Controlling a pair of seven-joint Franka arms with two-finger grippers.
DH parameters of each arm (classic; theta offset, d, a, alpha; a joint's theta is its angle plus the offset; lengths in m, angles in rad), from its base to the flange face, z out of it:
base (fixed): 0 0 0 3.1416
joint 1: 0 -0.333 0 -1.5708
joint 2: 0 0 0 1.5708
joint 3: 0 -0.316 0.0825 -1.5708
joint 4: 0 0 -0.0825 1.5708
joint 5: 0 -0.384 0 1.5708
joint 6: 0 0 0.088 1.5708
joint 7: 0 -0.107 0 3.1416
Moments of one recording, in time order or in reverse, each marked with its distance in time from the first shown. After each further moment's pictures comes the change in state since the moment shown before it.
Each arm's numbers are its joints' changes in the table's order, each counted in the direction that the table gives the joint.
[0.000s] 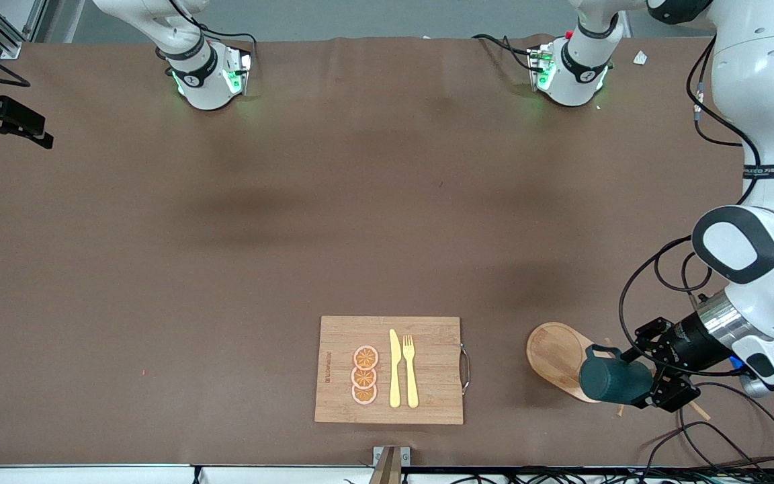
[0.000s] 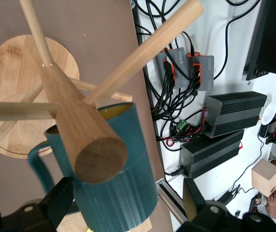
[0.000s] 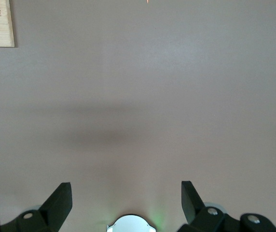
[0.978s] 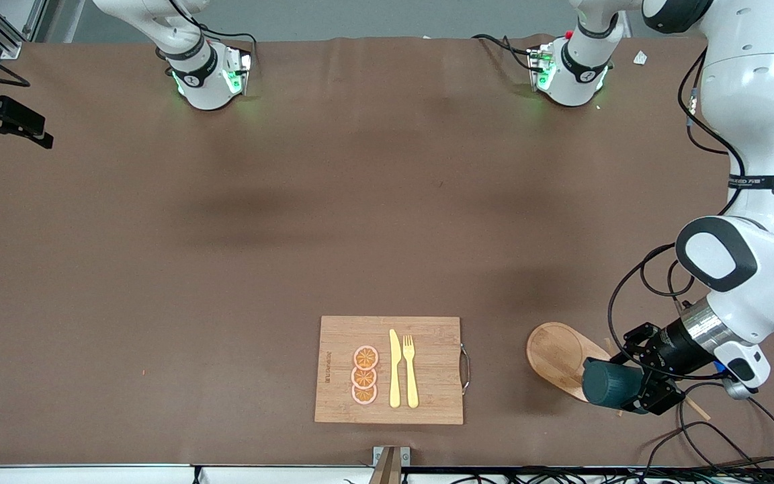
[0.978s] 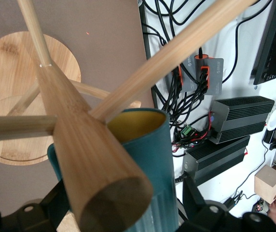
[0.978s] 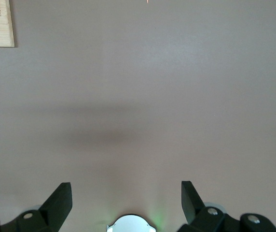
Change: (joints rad) left arm 0.010 -0.040 0.001 0.000 0.015 -0.045 0.003; right arm 0.000 0.000 0.000 0.000 0.000 0.000 0.000
